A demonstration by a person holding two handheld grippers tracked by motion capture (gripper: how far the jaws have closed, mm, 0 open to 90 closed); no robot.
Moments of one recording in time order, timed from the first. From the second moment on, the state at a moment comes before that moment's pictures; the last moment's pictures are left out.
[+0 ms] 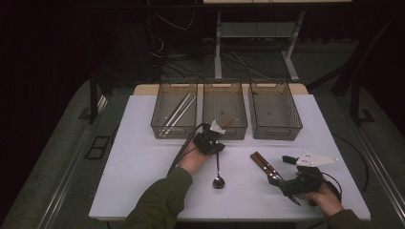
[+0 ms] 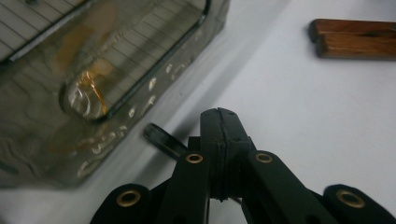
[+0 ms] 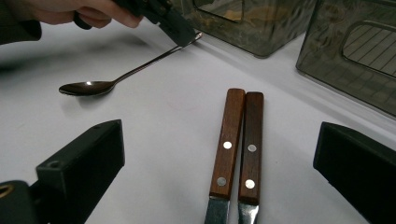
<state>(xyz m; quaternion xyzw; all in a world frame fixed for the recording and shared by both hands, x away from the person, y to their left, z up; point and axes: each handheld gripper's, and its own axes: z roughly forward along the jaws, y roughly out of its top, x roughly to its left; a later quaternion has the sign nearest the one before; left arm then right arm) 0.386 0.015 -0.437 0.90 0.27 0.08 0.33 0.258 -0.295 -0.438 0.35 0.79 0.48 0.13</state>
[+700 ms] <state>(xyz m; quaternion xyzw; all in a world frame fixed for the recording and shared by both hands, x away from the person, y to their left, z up) 0.393 0.021 -0.435 0.91 0.28 0.09 0.28 0.258 -0.295 -0.438 0.35 0.79 0.48 0.13</state>
